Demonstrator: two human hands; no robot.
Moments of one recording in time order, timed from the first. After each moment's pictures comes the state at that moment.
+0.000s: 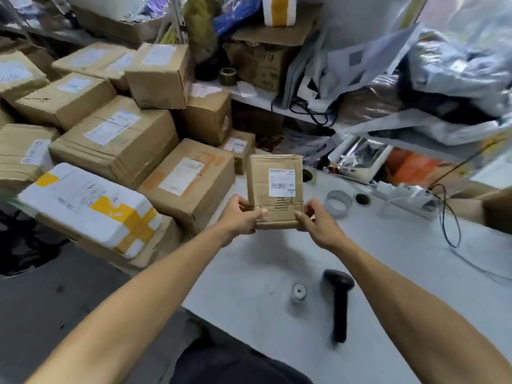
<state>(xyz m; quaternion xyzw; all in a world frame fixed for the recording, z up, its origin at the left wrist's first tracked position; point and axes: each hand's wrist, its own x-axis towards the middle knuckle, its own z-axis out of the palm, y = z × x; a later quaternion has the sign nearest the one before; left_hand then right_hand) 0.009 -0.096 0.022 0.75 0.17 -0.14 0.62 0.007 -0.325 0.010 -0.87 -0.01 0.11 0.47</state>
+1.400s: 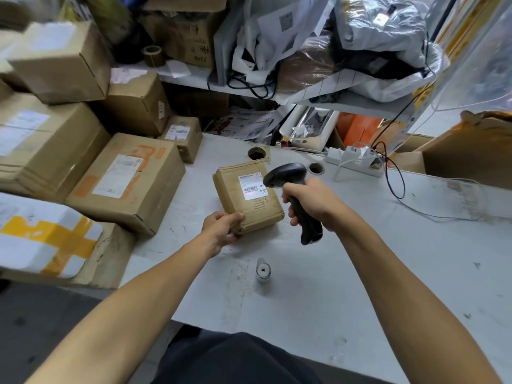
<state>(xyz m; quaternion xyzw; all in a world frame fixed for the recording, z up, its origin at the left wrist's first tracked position) -0.003 -0.160 -0.040 0.64 0.29 -0.24 0.67 -0.048 -0.367 0.121 -0.79 0.16 0.19 0.56</state>
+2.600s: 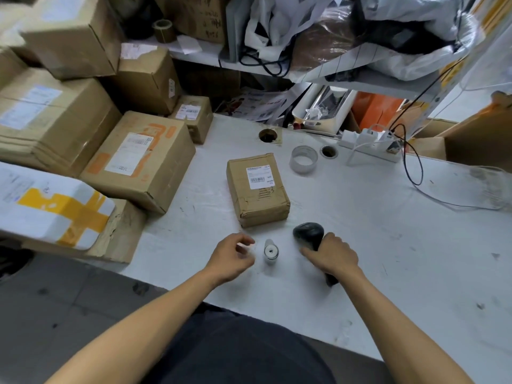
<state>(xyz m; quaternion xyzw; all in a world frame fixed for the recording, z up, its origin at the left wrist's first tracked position) -0.105 -0.133 -0.077 0.86 0.00 -0.25 0.45 -0.127 -0.397 -0.048 -0.92 0.23 0.27 0.15</state>
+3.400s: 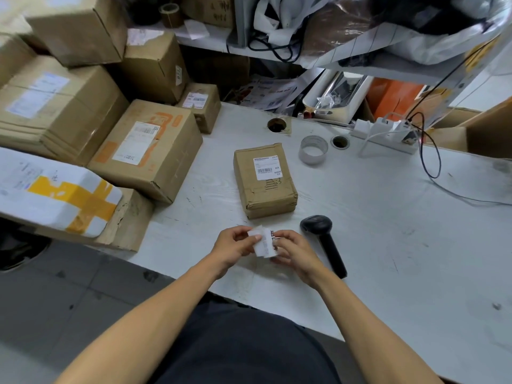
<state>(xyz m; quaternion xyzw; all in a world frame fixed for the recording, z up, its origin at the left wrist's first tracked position) -0.105 -0.140 -0.074 0.71 0.15 -0.28 0.63 -0.137 -0.323 -0.072 -0.58 0.24 0.25 0.74</state>
